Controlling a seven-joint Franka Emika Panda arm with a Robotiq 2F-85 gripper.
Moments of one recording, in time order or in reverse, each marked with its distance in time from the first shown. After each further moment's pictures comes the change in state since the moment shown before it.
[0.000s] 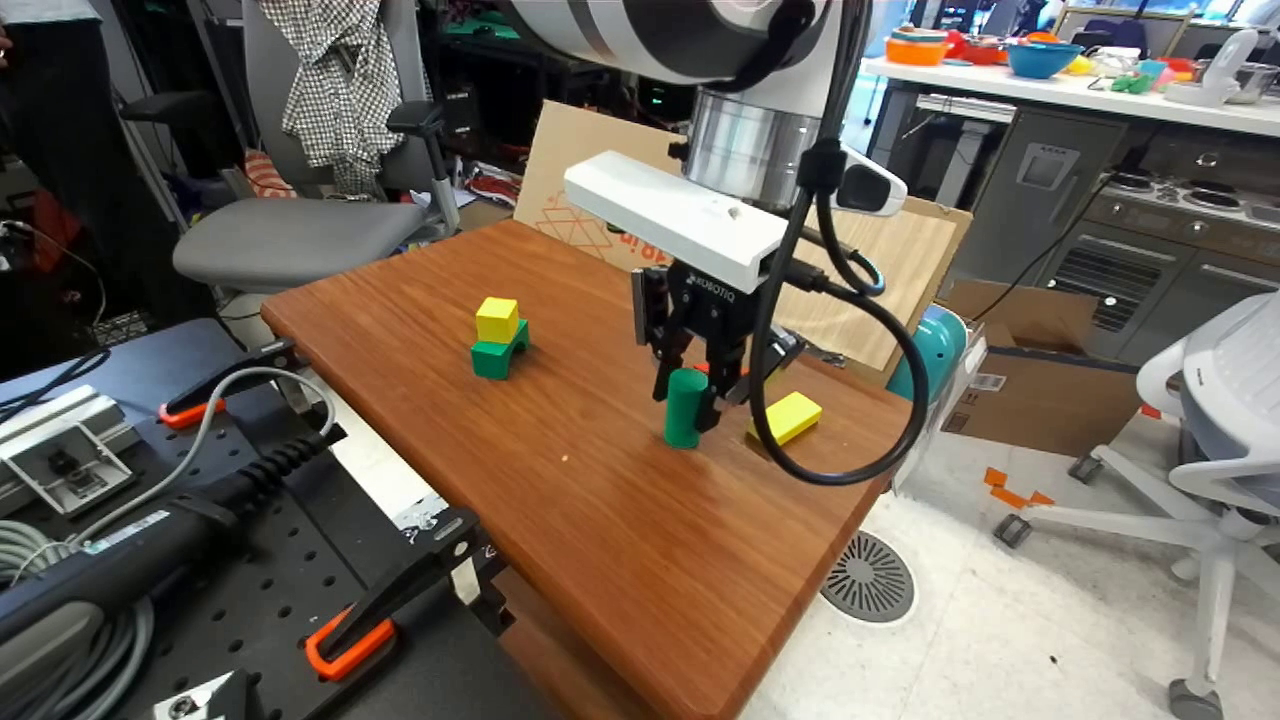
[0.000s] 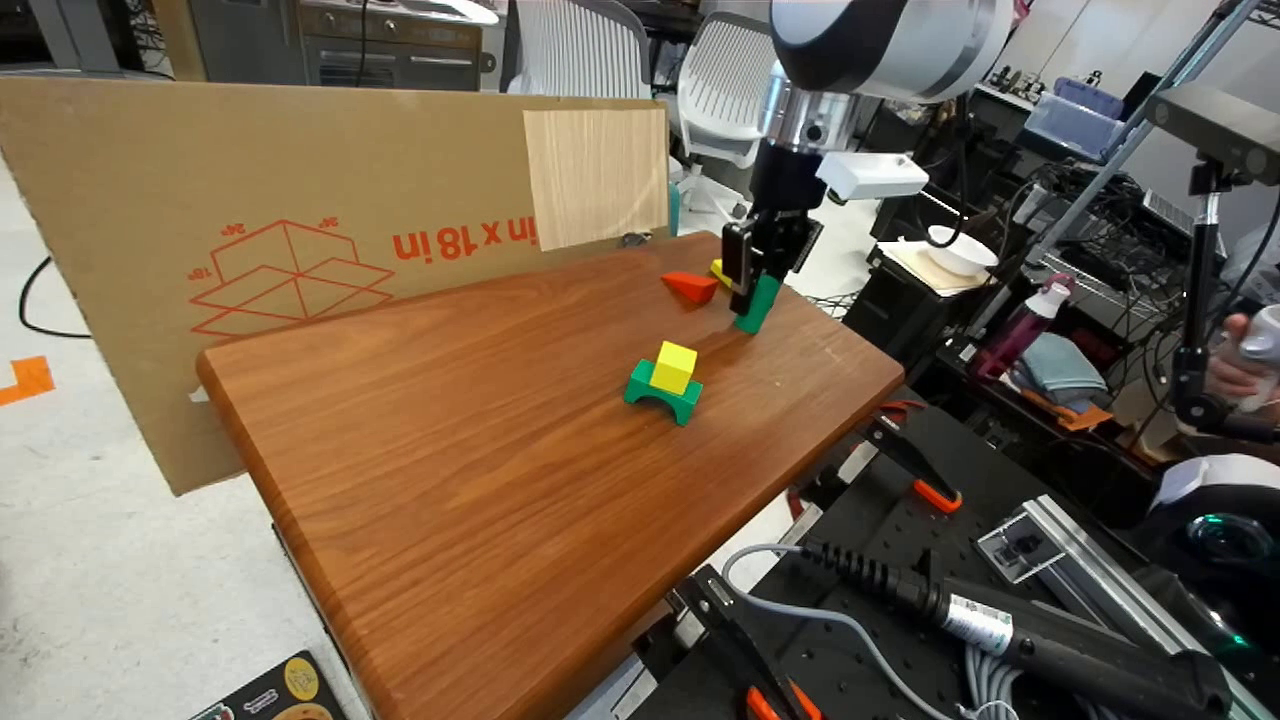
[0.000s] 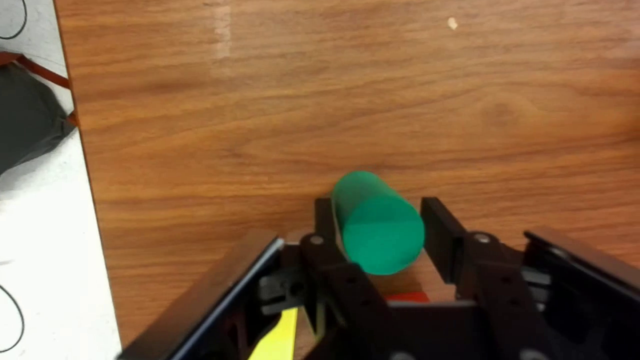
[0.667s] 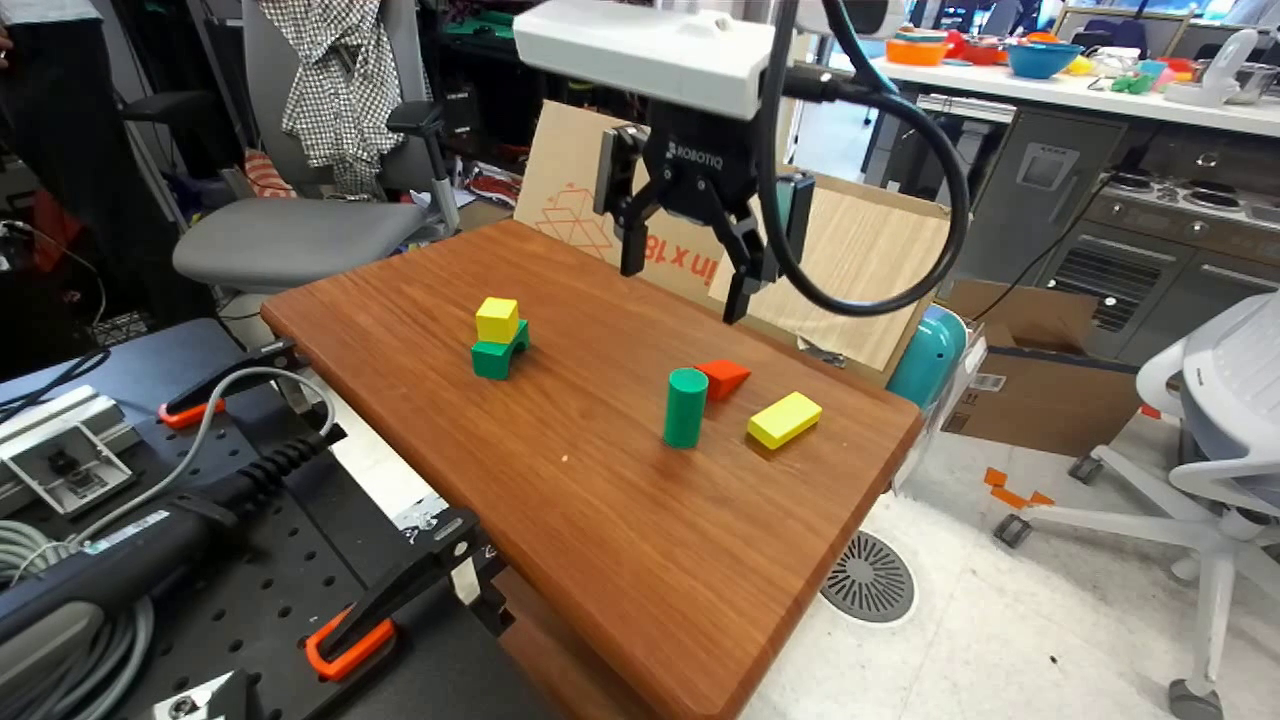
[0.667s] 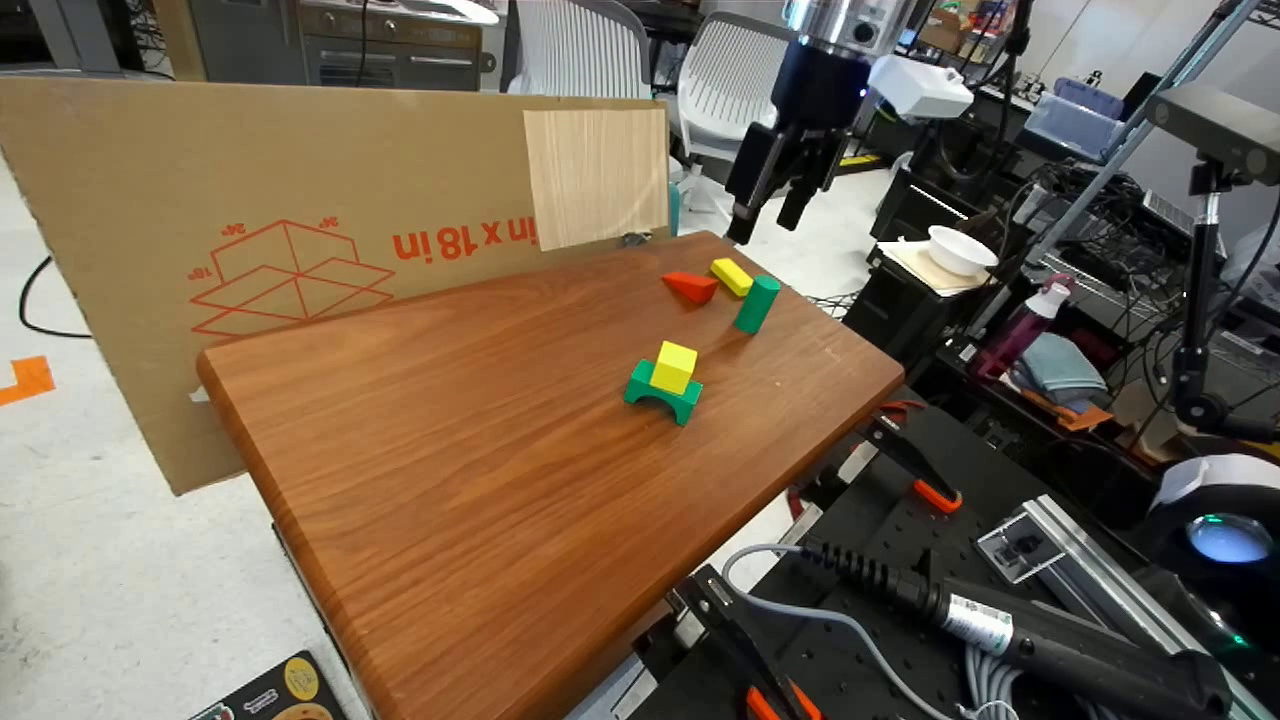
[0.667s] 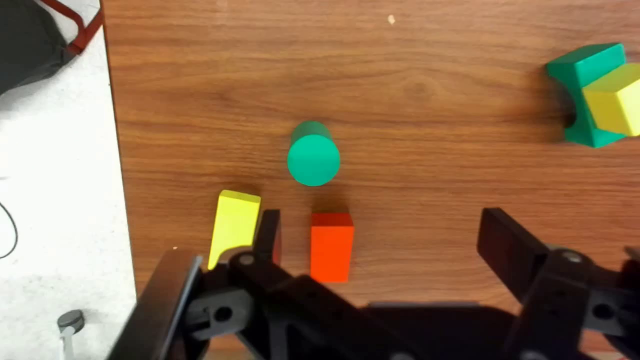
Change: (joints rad) arm 0.007 -0.226 0.035 -0.133 0.000 0.023 -0.083
